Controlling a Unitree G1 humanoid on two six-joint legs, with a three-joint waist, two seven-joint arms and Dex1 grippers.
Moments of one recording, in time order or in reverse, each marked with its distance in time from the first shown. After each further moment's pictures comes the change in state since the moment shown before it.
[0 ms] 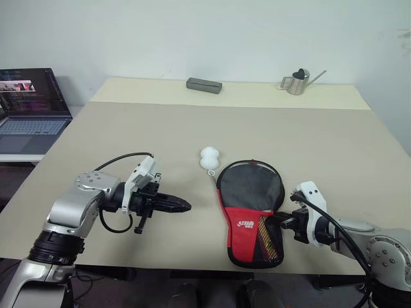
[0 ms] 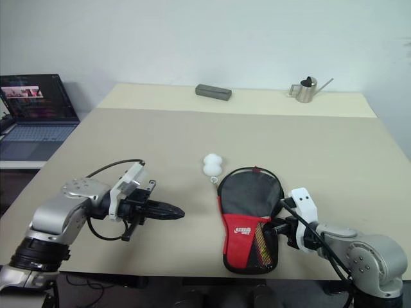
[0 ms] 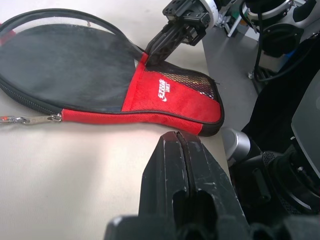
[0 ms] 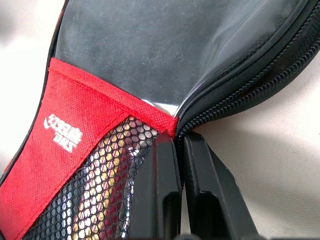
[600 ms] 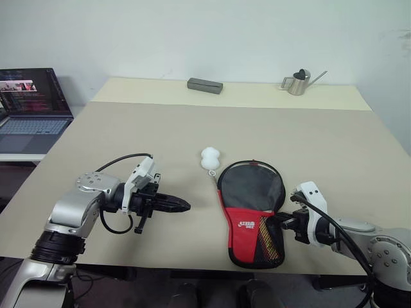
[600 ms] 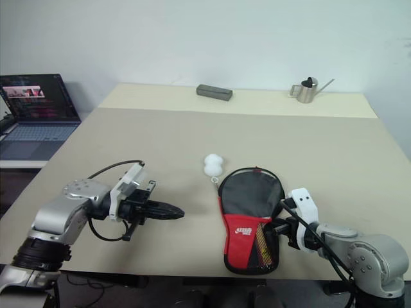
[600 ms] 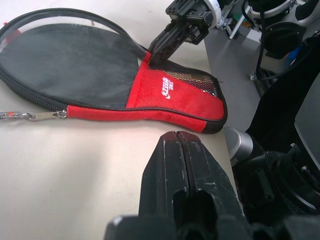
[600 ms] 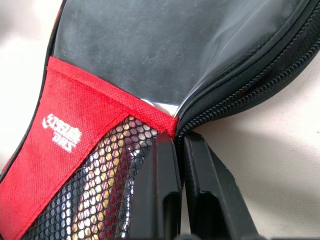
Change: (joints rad) left arm 0.000 -0.006 -0.007 0.031 0.002 -0.032 -0.004; right arm -0.011 -0.006 -0.002 0.001 0.016 0.001 -0.024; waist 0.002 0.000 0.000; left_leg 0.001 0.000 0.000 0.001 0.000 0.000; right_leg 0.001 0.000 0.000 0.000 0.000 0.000
